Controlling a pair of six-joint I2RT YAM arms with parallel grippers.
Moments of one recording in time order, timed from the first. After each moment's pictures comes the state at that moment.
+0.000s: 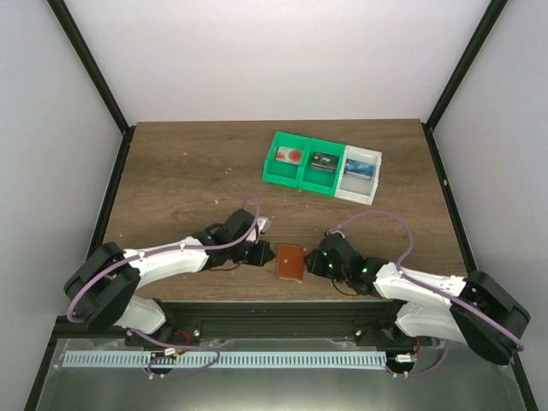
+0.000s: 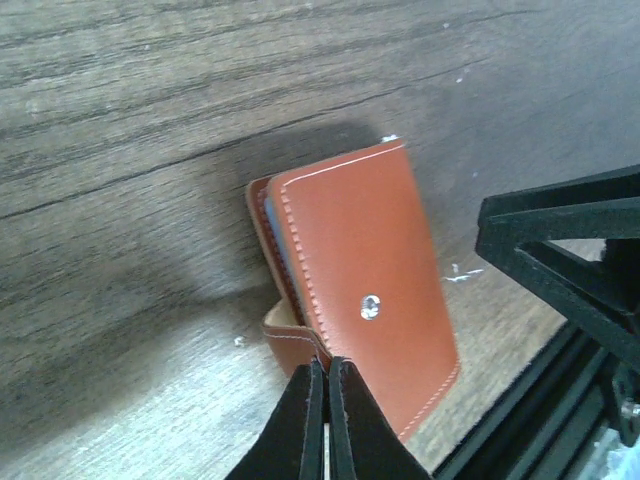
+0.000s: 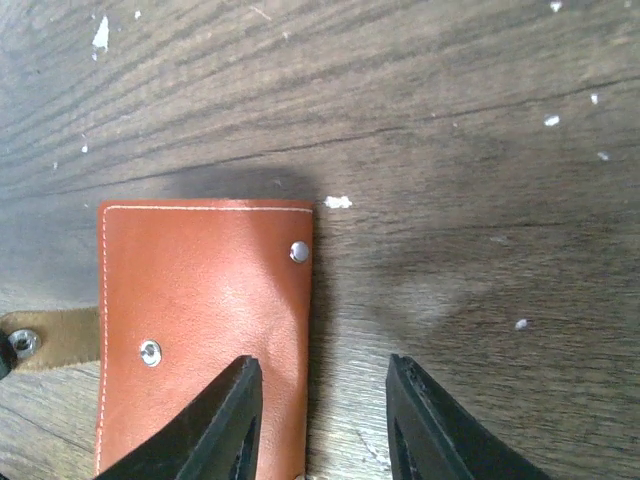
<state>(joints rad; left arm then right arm) -0.83 1.44 0.68 -0.14 0.29 -0.62 0.85 1.13 0.34 -0.03 0.04 0.99</state>
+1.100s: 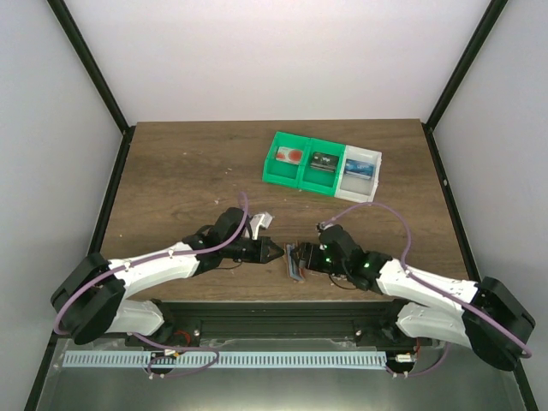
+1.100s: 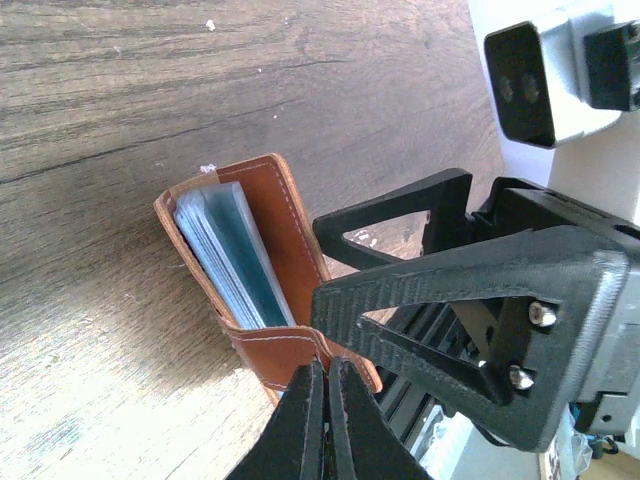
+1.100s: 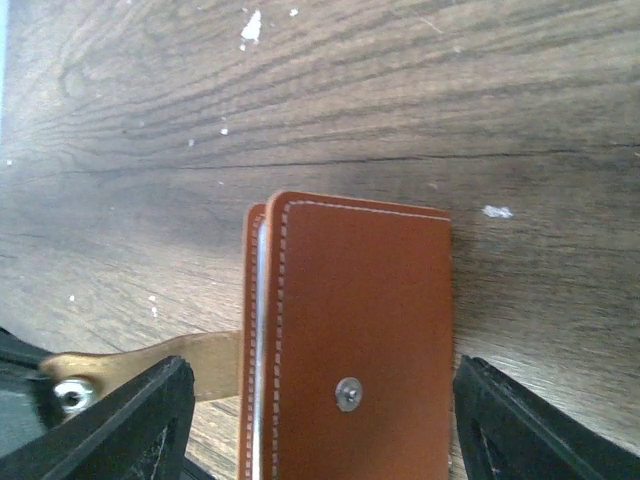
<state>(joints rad) -0.82 1.32 0.62 0.05 0.47 -0.79 0.85 1.07 0.44 -0.10 -0.07 0.93</state>
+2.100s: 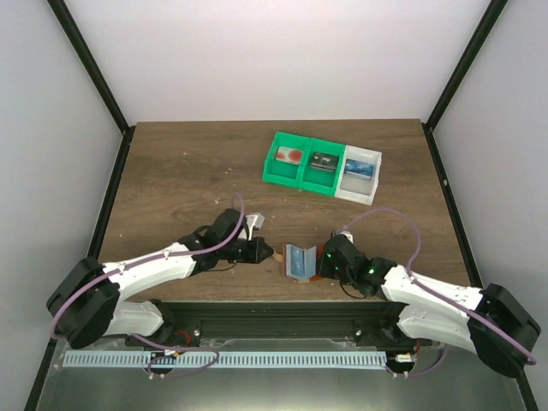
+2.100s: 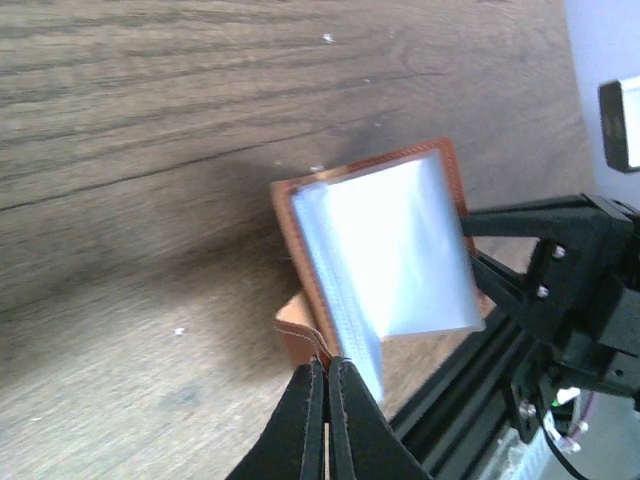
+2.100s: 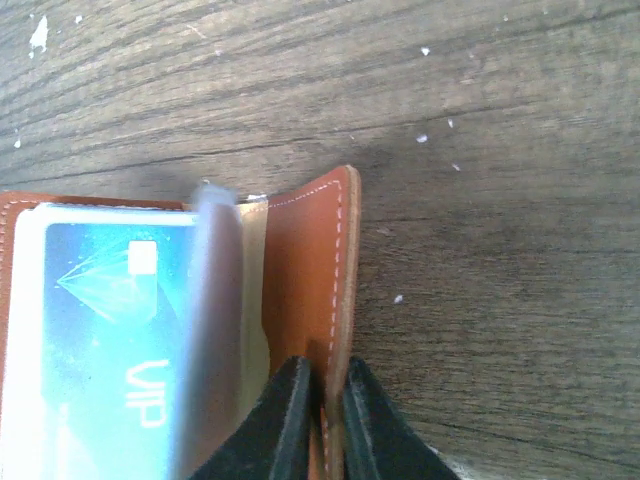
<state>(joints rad) -0.82 1.29 0.62 -0.08 0.35 -0.74 0.85 1.01 0.39 -0.28 0.14 0.91</state>
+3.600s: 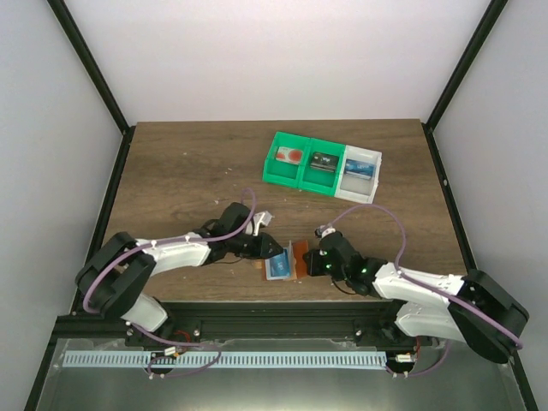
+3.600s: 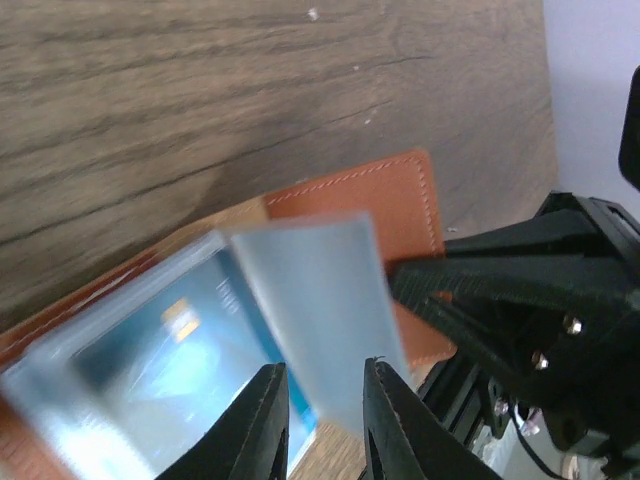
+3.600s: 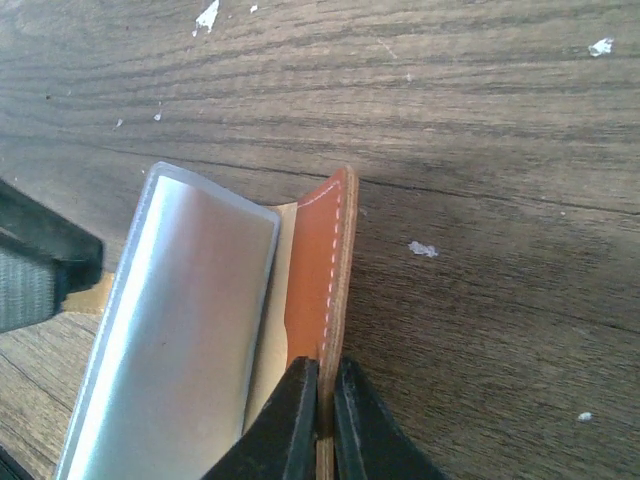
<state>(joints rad) -0.73 1.49 0.62 0.09 0.54 -0.74 0.85 1.14 0.33 0.06 0.02 0.72</state>
